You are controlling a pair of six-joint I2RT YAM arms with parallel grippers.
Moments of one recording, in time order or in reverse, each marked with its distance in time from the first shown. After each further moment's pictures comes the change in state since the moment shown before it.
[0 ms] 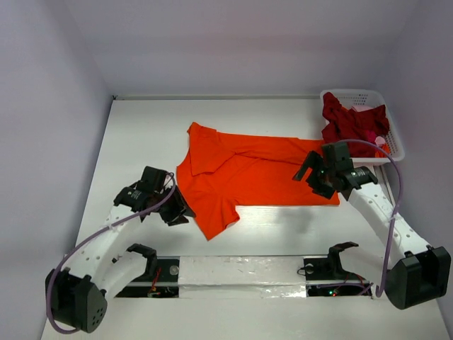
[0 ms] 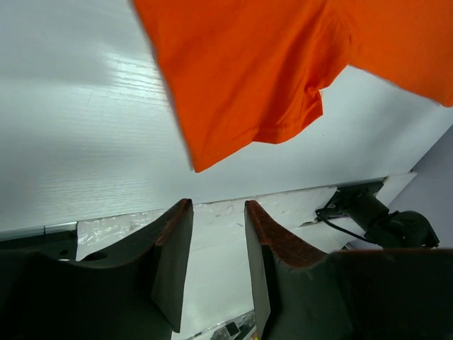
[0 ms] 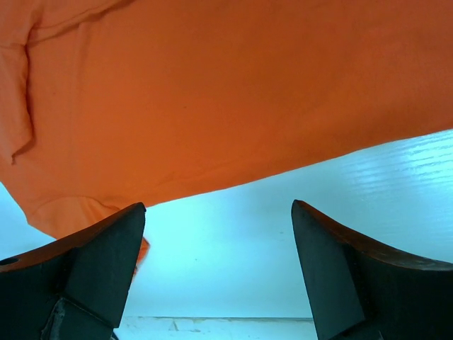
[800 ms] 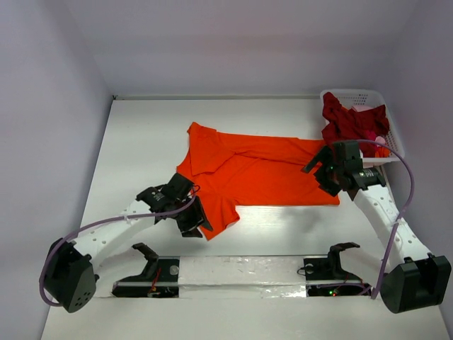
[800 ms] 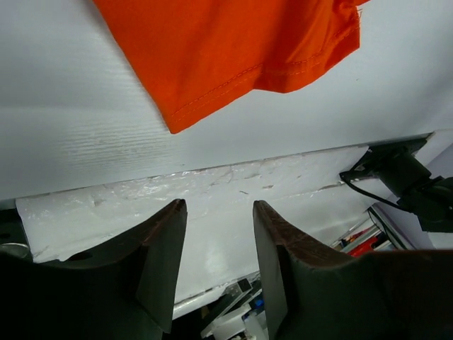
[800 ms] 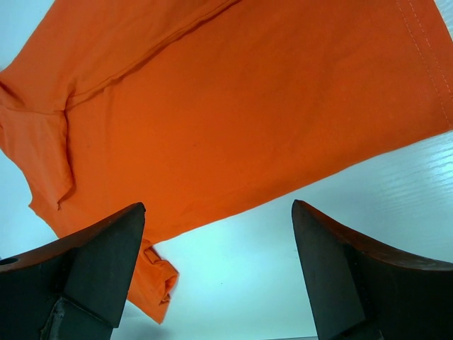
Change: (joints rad) left arm -0.315 0.137 -0.018 0.076 -0.002 -0.182; right arm -0.095 -0.034 0.007 0.015 0.025 0.094
